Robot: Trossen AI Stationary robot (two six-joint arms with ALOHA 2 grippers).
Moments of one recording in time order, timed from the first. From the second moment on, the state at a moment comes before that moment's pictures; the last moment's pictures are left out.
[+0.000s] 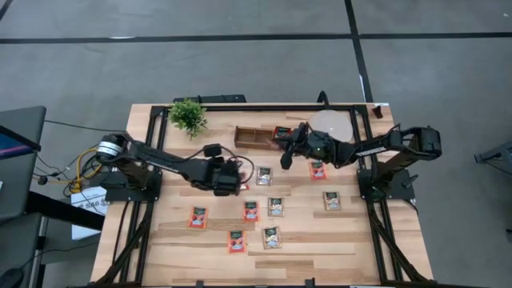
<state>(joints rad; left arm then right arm) -0.16 1.66 1.11 -0.86 -0.71 -0.26 -0.21 1.48 0.54 0.71 0.19 0.11</state>
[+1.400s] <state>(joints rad) -0.34 0.67 0.35 -0.10 -0.66 -0.19 -0.36 1.49 0.36 0.98 0.22 0.24</state>
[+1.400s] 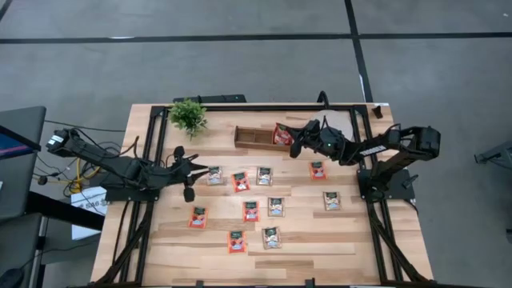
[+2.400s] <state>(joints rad) -0.35 0.67 0.35 -0.10 -0.62 -0.20 -0.31 1.83 0.40 1.44 0.26 0.17</state>
